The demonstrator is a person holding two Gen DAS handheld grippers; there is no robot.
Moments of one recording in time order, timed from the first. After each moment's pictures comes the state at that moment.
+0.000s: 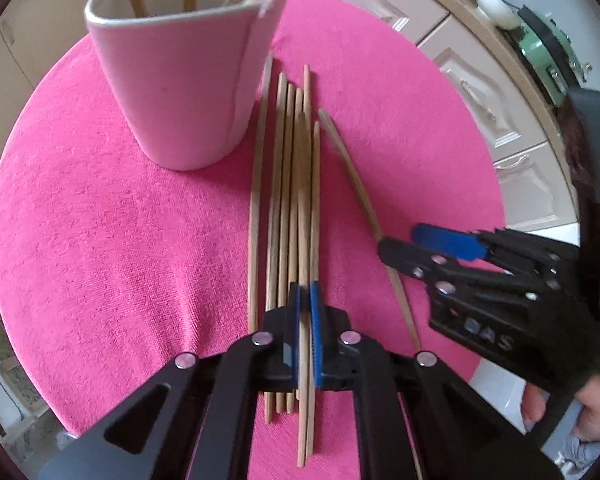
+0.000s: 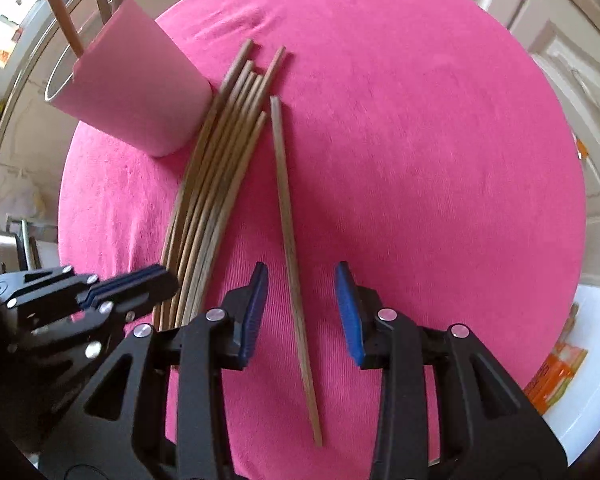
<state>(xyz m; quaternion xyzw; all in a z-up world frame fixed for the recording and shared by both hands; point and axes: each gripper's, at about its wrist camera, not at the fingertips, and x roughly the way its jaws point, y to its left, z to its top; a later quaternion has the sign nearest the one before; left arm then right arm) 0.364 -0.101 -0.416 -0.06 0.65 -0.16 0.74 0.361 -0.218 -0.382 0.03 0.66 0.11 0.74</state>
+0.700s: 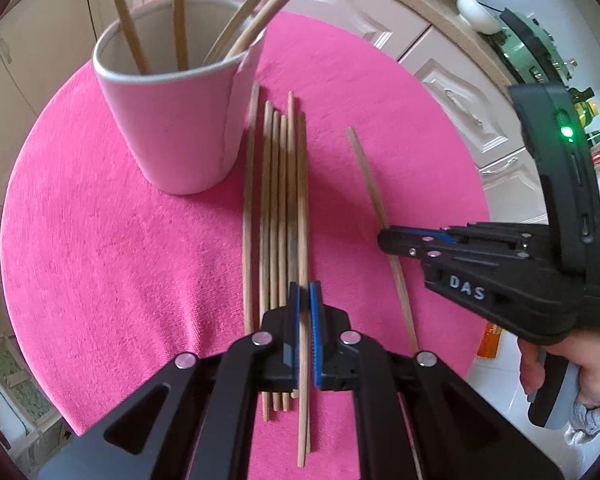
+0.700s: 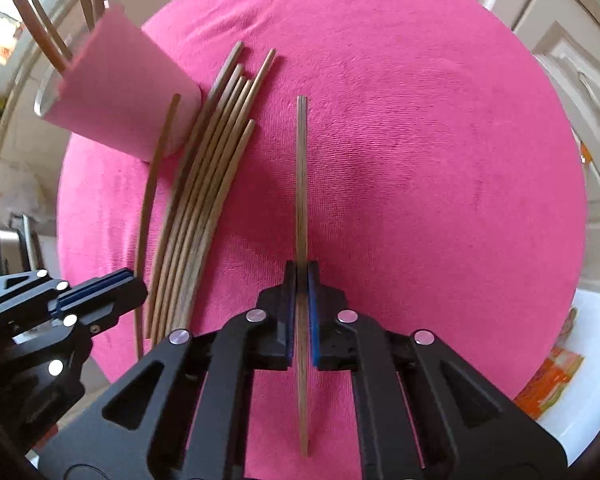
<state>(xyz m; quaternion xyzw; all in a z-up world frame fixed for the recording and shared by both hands) 0.347 -0.089 -0.387 -0.05 0.62 -0.18 0.77 0.371 -0.225 -0.381 0.05 0.67 0.12 0.74</state>
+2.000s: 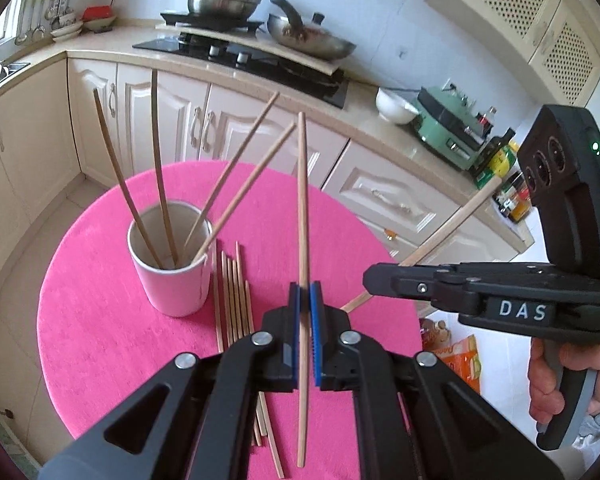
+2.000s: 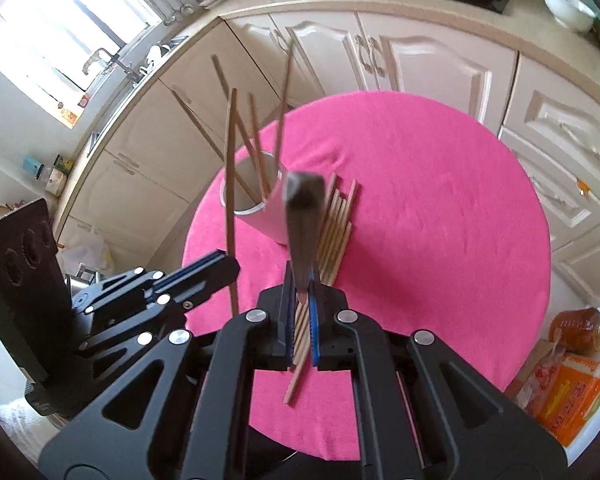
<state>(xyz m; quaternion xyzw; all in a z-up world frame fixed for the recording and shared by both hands) 0.312 -0.077 -0.252 -0.07 0.43 -0.25 0.87 0.326 -0.229 -0.226 0.13 0.53 0.17 0.82</state>
